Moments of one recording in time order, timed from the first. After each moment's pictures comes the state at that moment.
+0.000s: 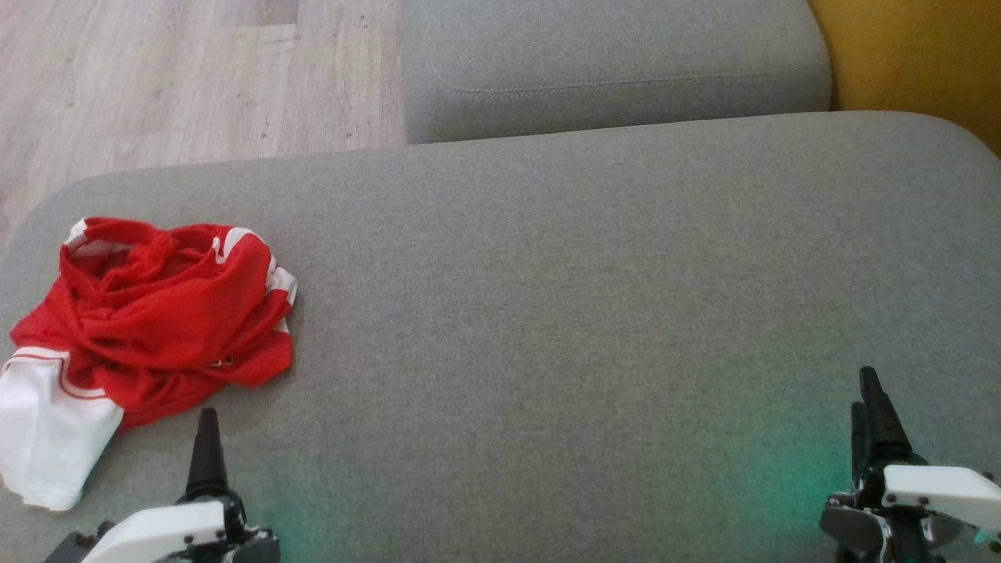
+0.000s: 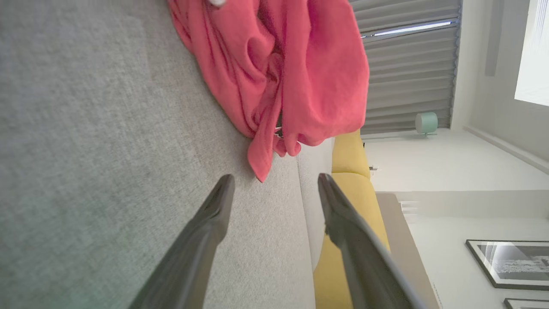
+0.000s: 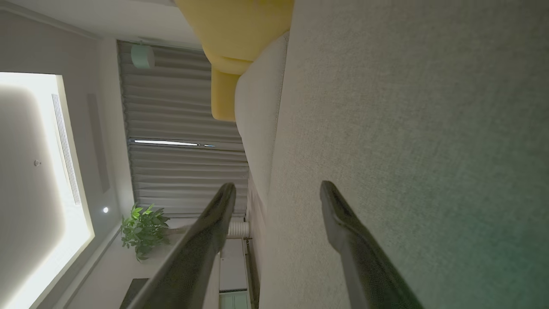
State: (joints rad) left arm 0.00 0.04 0.03 0.31 -1.48 -0.12 0.06; right arm 0.01 -0.04 -0.10 0.34 1.45 0.12 0.06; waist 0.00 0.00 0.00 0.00
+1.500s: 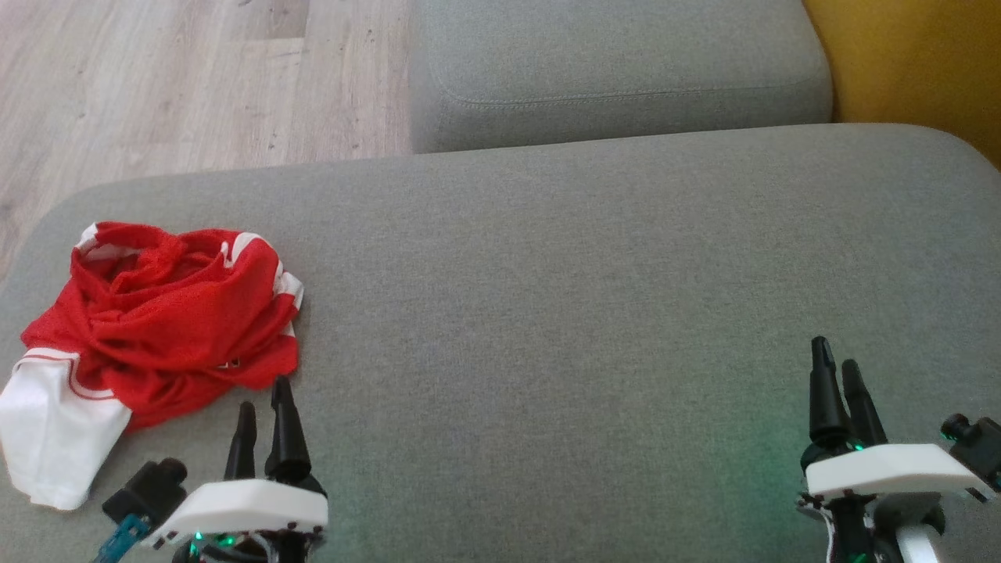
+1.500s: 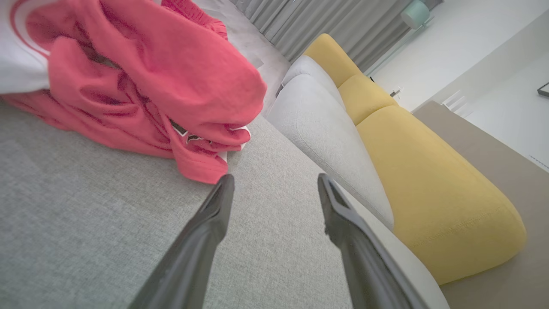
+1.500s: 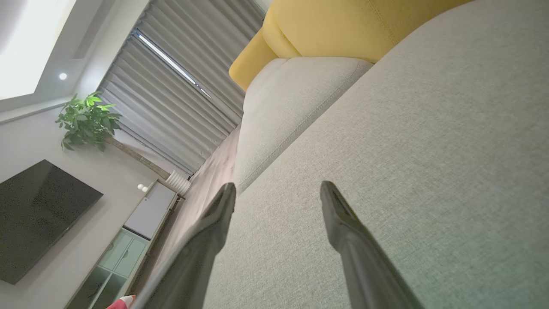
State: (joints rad) left arm 0.00 0.04 -0.13 0.23 -0.86 -0.02 -0.07; right arm 0.01 -0.04 -0.02 0.26 0.82 0.12 -0.07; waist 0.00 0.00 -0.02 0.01
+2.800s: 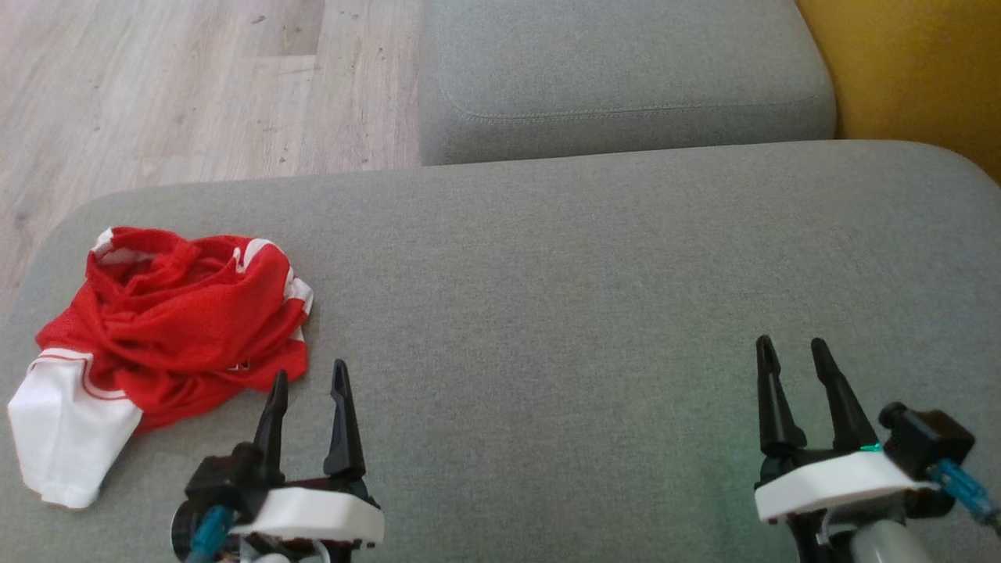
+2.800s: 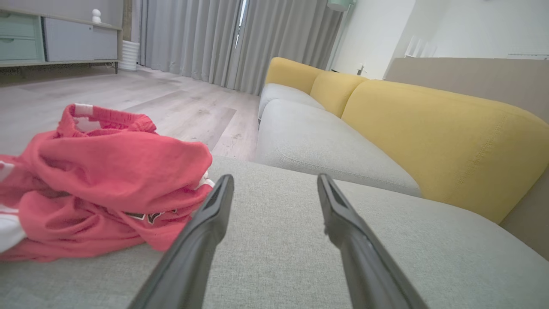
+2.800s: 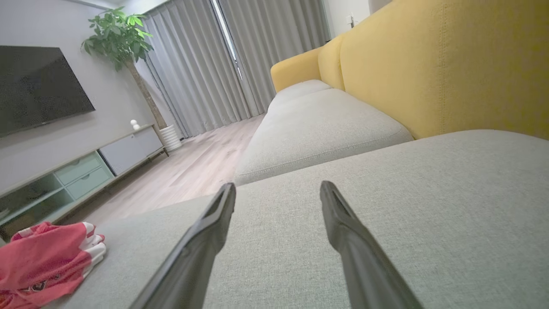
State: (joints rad) left arm 0.01 0.04 -0.23 0.19 -0.38 0.06 -0.18; right arm 0.03 -0.04 0.06 0.21 0.34 0.12 -0.18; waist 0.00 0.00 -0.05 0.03
